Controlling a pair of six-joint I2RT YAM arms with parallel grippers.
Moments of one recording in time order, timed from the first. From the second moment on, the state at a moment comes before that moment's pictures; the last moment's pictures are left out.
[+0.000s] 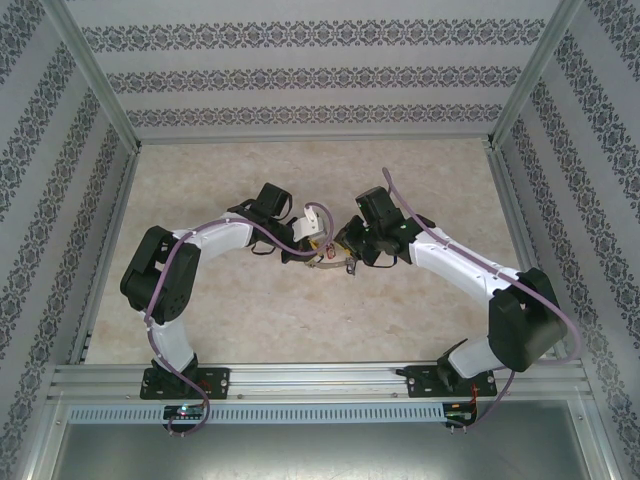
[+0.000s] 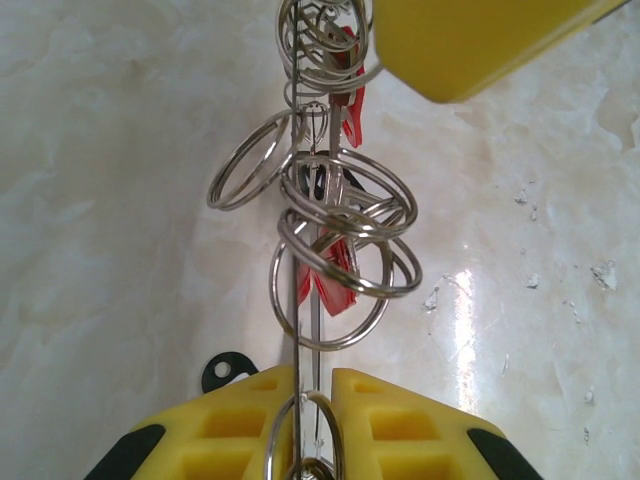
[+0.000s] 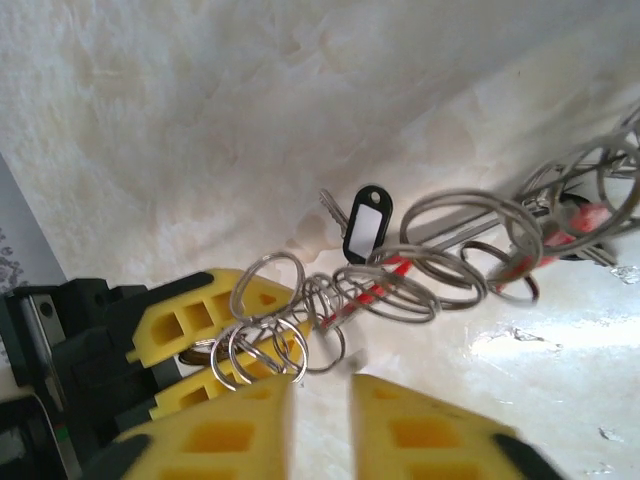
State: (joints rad) left arm -0.46 1.82 1.15 -0.36 0.72 0.68; right arm 0.57 1.46 1.03 -0.49 -0.26 1.24
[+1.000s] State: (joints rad) left arm -0.48 1.82 1.17 -0.39 0.71 0.73; right arm 0.14 1.24 0.86 -0.51 -0.71 -0.62
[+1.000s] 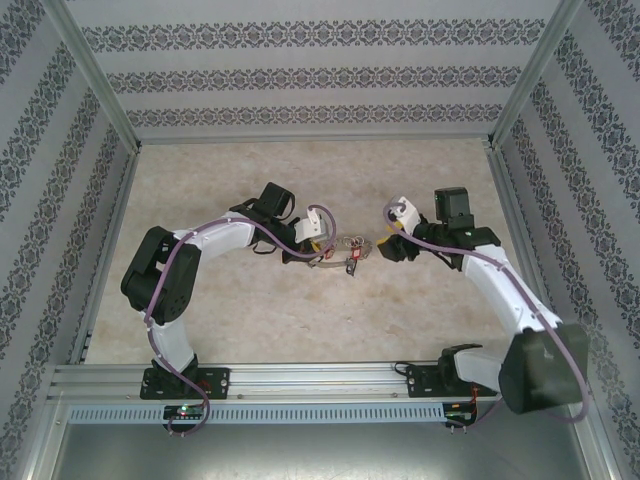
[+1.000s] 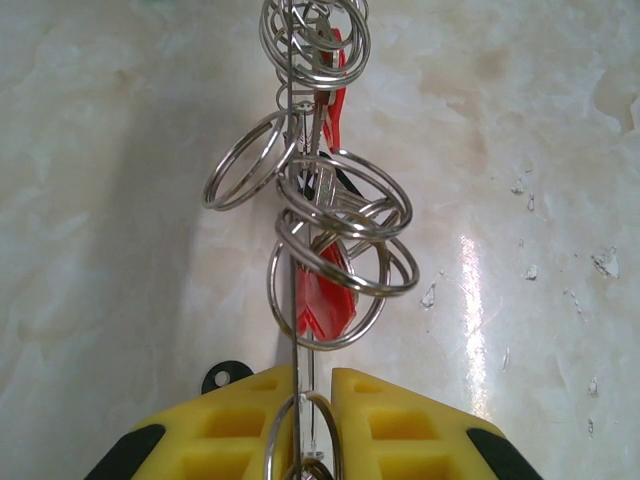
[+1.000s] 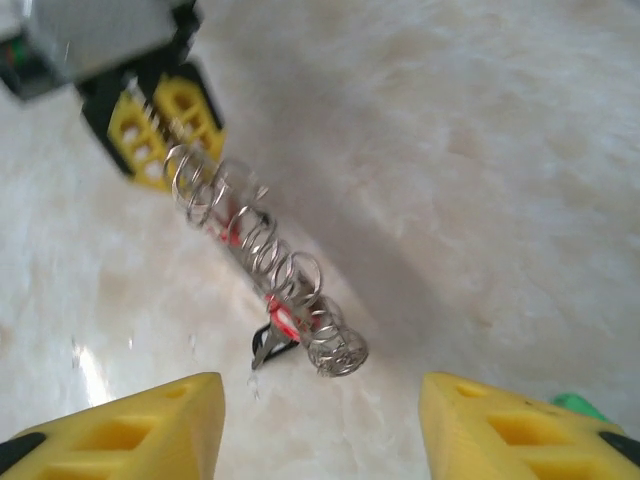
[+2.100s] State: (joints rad) left arm -0.48 1.83 1.19 -0.41 0.71 0.77; right arm 0.23 1.71 1.11 -0.75 -0.72 -1.26
